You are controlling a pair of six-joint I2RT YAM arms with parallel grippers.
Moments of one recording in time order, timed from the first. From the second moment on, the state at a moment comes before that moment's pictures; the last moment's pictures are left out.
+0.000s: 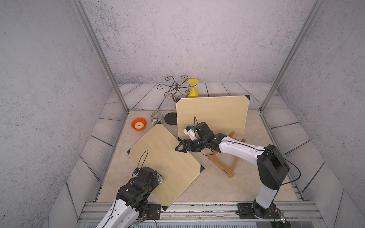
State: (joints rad) left arm -0.48 0.39 0.26 -0.89 -0.02 -1.21; right arm 0.80 1.76 1.29 -0.28 -0.59 0.64
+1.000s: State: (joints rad) left arm -0.48 0.34 0.25 -0.86 0.03 -1.23; right arm 0.89 1.67 1.26 -0.51 -0.63 0.61
